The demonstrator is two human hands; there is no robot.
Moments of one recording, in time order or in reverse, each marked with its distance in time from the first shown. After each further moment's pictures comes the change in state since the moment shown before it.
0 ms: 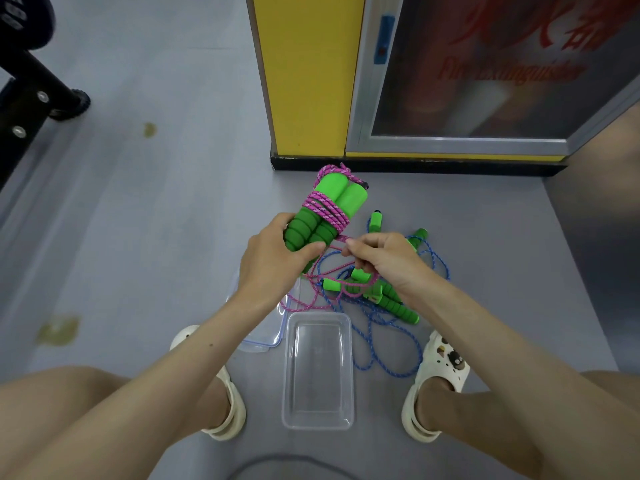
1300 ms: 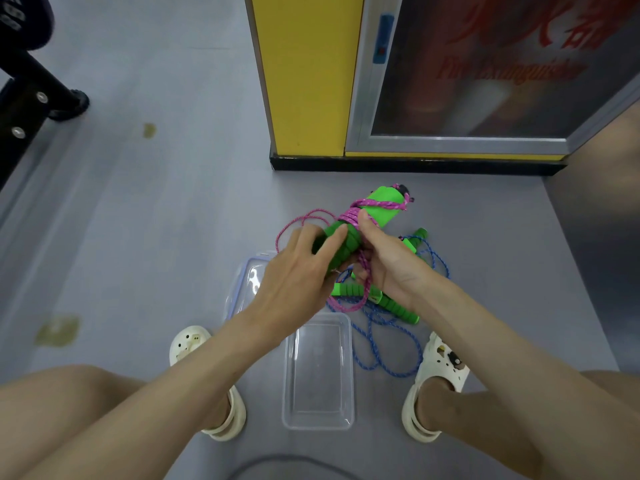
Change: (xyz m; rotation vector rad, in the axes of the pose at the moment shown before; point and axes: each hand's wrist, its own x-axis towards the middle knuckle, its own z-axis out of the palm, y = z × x) left_hand -0.015 -0.010 0.021 0.562 0.064 0.745; right_hand 0.003 -0.002 0.004 0.387 -0.129 0.137
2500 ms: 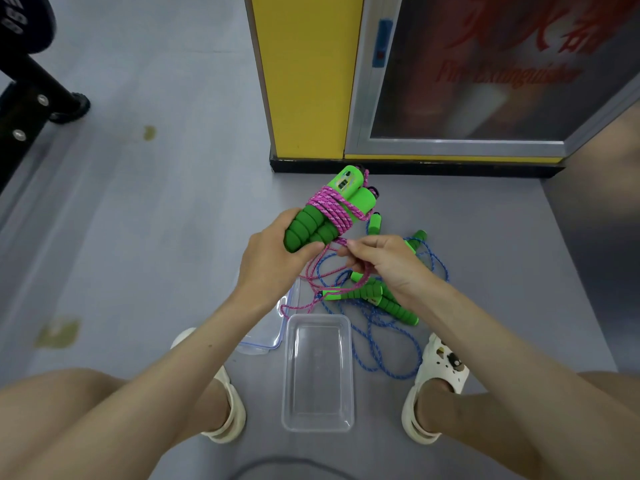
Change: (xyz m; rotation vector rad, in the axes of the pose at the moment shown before) left_hand 0.015 -0.020 -0.018 -0.618 -0.031 -0.602; right_hand -0.002 0.002 -0.004 -0.251 0.121 -0.094
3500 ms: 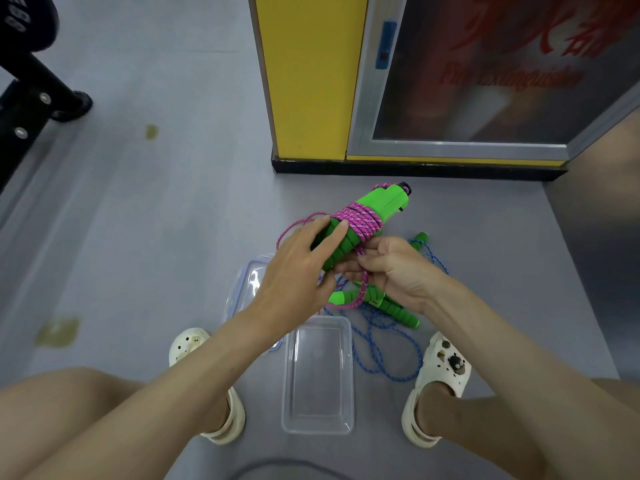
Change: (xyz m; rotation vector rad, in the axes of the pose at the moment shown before) left_hand -0.014 -0.009 0.021 0.472 -0.018 0.594; right_hand -0.005 -0.005 -0.006 0.349 -0.254 0.028
